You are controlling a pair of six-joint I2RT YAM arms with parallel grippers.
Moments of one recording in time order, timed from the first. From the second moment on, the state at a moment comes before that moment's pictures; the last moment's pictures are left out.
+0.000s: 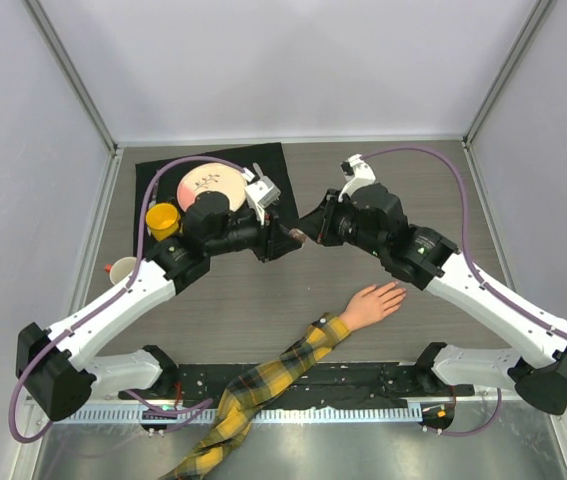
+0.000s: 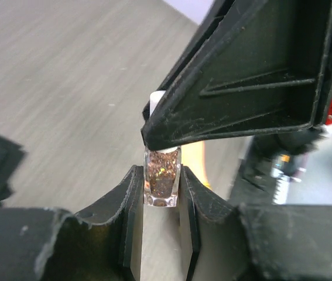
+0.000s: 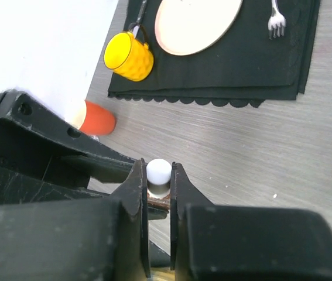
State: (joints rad) left arm -0.72 1.16 0.99 -0.09 0.44 -0.22; right arm 0.83 1.16 1.19 -0.40 0.12 0.71
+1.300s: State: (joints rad) left arm -0.73 1.04 1.02 -0.18 0.56 -0.14; right arm 0.92 1.08 1.22 -0.36 0.01 0.48
